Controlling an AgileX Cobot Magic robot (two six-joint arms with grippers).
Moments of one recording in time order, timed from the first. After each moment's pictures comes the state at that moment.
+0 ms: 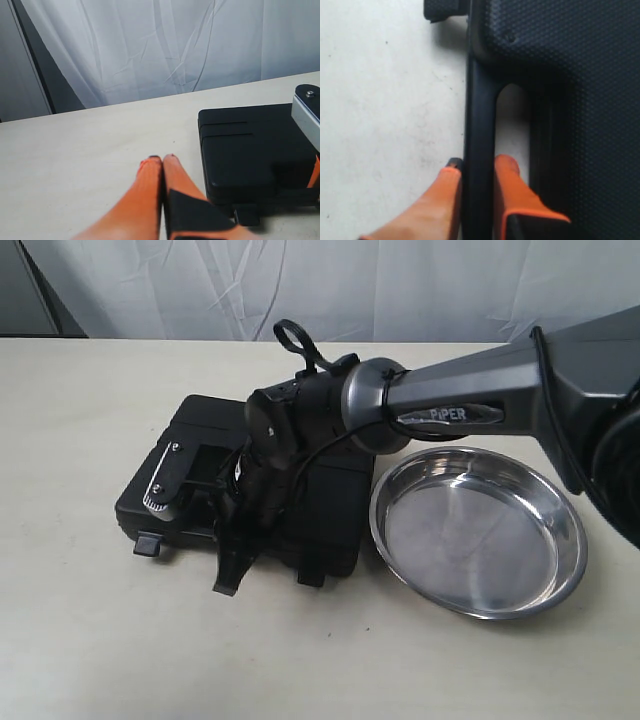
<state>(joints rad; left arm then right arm) -0.02 0.00 0.00 0.05 0.19 0.03 0.85 2.15 -1.45 0.23 0.59 -0.76</state>
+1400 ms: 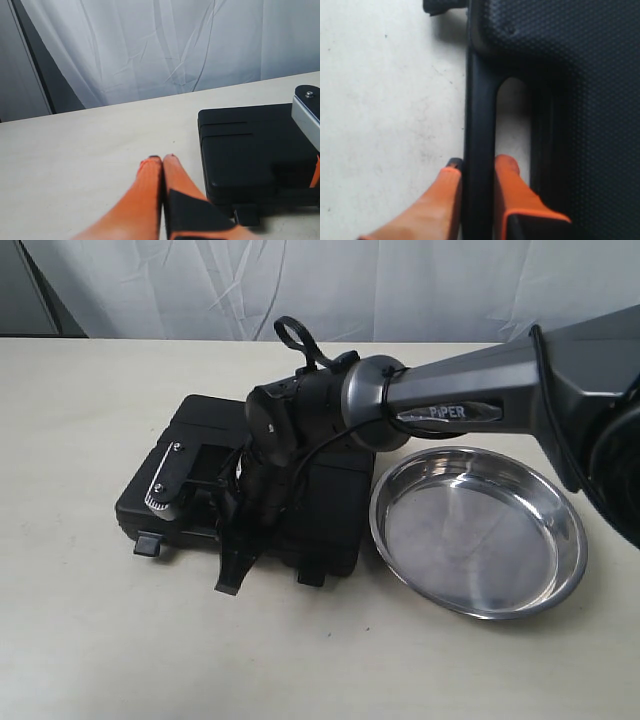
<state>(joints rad) -0.02 0.00 0.00 0.05 0.19 0.03 0.85 2.15 -1.46 0.24 0.61 -0.76</state>
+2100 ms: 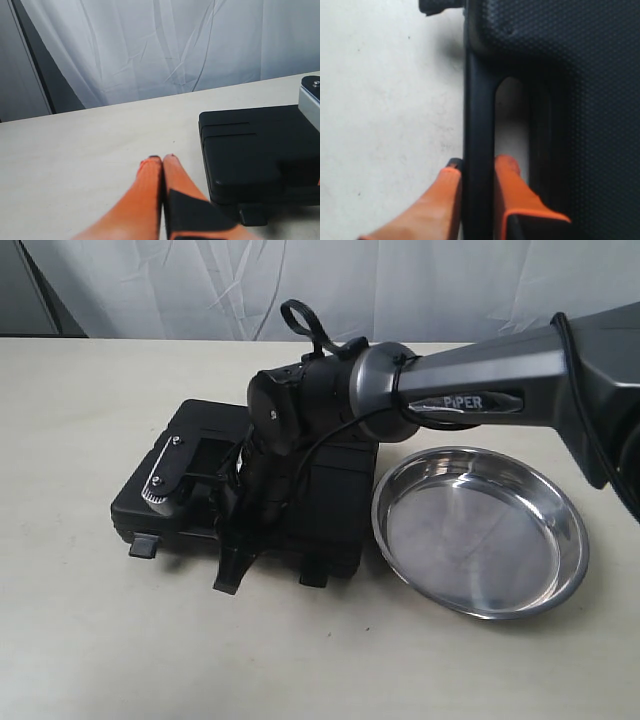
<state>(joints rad) -0.02 0.00 0.00 0.05 0.19 0.03 0.84 2.11 -1.46 0.28 0.67 -0.77</state>
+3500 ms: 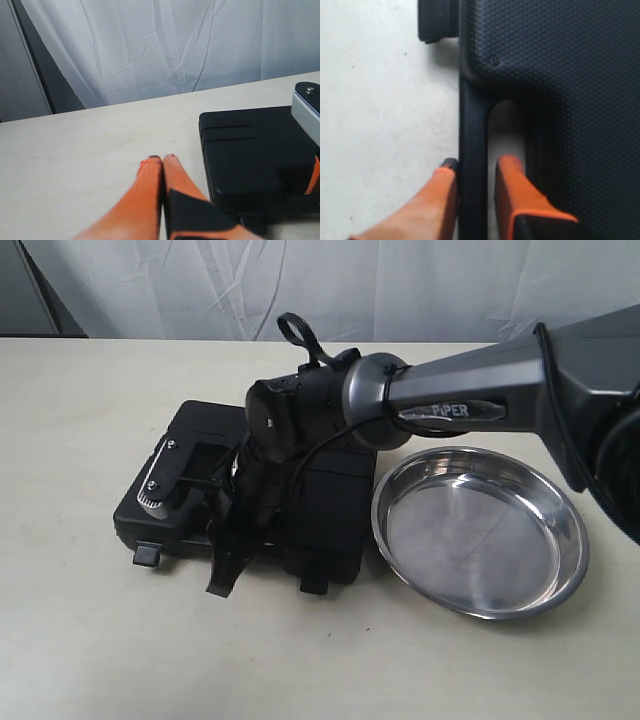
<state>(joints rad) -0.02 0.00 0.00 0.05 0.19 0.03 0.84 2.14 -1.46 0.31 0.62 -0.81</state>
